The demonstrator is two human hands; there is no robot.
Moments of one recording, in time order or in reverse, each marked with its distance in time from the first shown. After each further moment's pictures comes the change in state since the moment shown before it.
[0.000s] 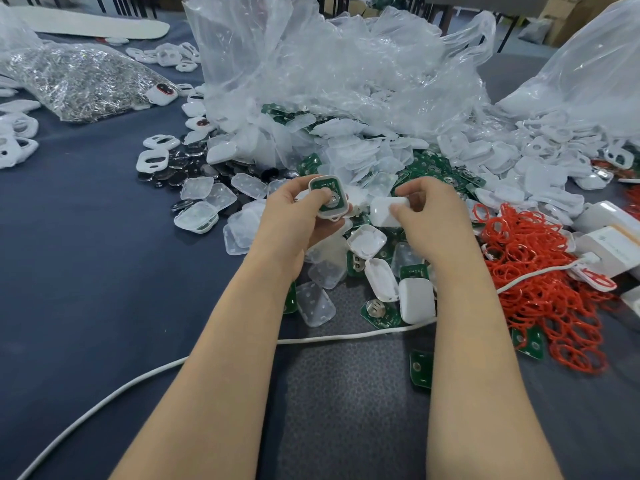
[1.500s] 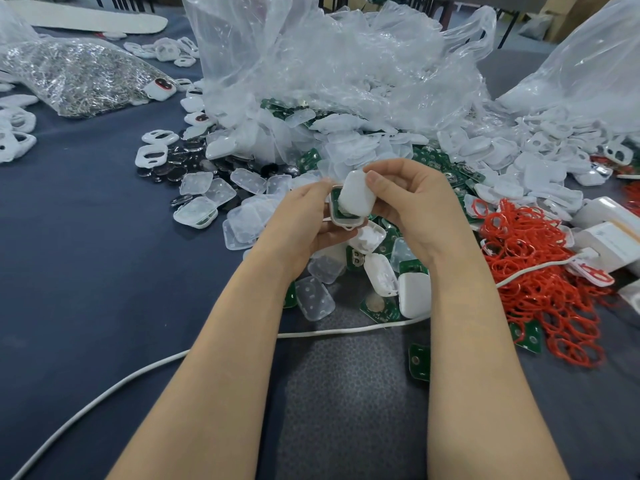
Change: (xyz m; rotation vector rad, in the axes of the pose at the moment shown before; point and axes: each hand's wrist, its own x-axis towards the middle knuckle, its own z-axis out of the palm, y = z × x) left_hand 0.006 -0.006 0.001 0.058 -0.141 -0.096; right_hand -0.002 -0.013 0.007 0.849 -0.238 -0.039
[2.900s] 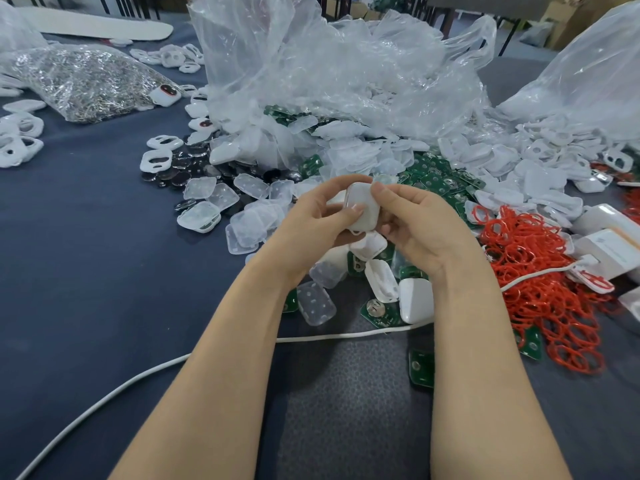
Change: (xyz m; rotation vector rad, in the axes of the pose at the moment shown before) left_hand -0.011 -0.002 -0.004 0.237 -0.276 0.253; right_hand 0.001 0.007 -0.006 0.164 -0.063 0.194
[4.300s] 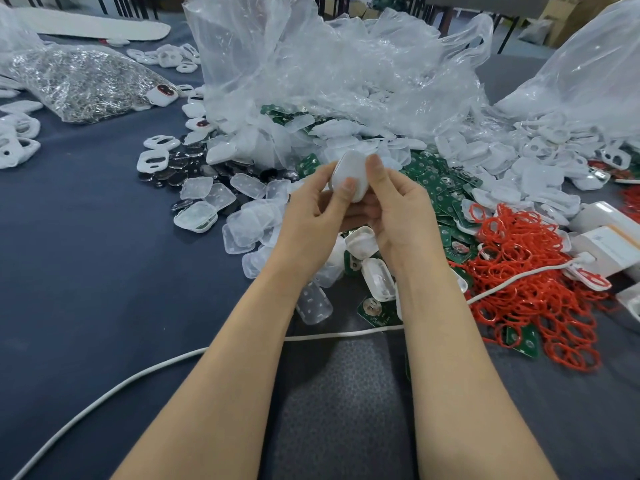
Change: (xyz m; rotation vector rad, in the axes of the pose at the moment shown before) left_hand -0.001 0.002 0.018 -0.052 0.182 0.186; right_hand 0.003 0.008 0.027 0.079 0.140 -0.155
